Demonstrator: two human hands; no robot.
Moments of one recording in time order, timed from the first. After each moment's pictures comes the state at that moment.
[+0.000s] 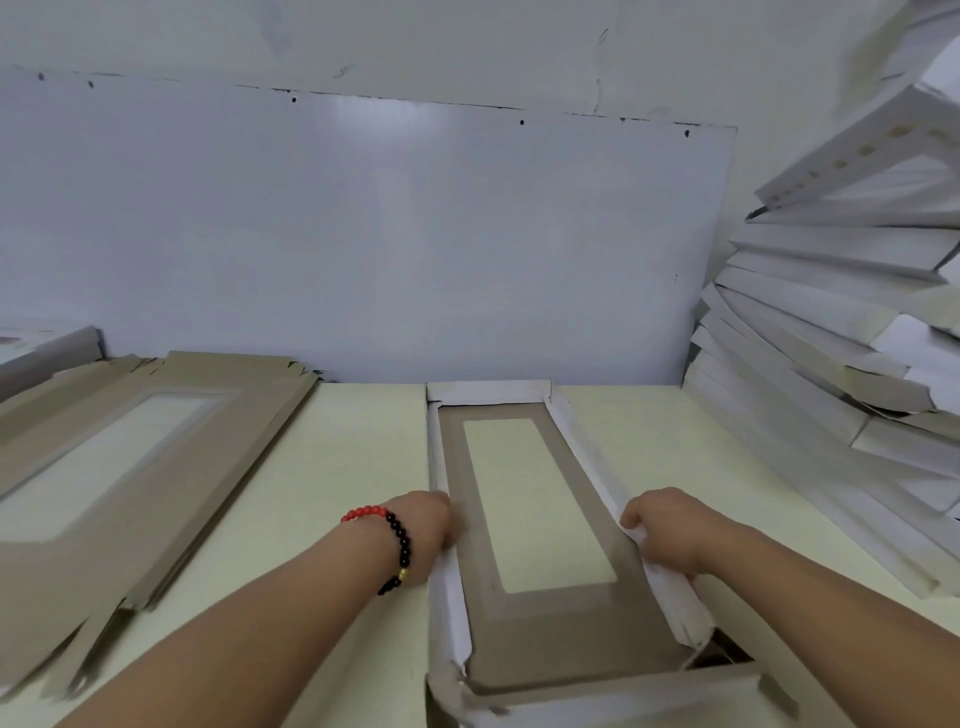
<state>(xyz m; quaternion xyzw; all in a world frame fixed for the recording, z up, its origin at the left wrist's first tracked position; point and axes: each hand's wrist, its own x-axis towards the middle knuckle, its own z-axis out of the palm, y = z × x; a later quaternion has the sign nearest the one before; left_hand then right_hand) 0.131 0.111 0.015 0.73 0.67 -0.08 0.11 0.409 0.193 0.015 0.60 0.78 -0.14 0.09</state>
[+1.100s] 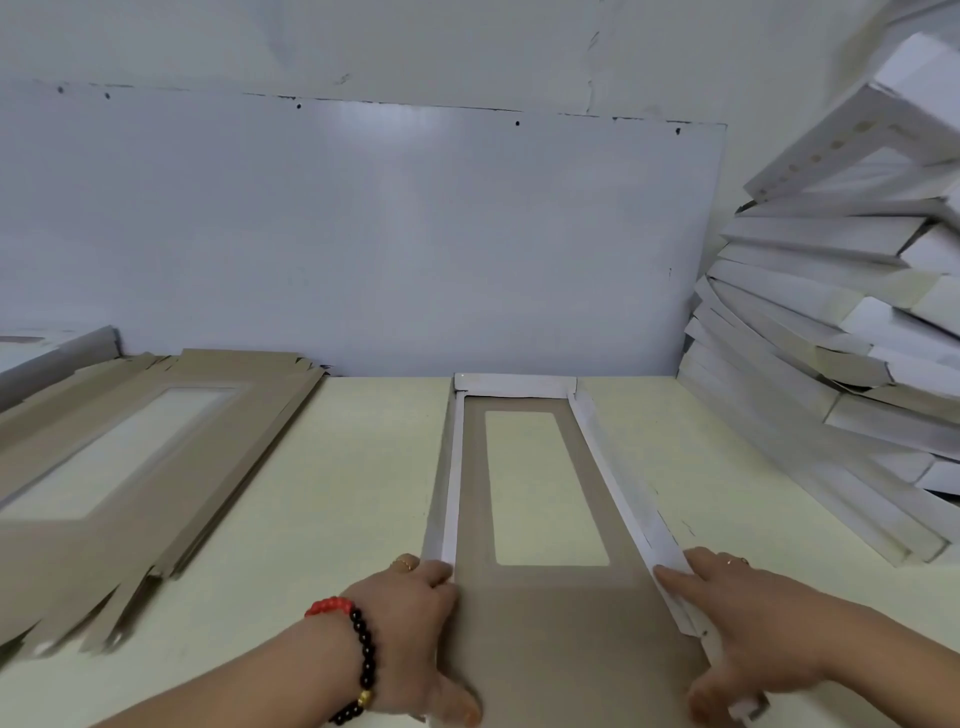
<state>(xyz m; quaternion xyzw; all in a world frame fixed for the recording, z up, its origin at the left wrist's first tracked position) 0.149 0.007 -0.014 0.78 0.62 -0.03 0.07 0.473 0.092 0.013 0.49 0.85 -0.10 0.13</state>
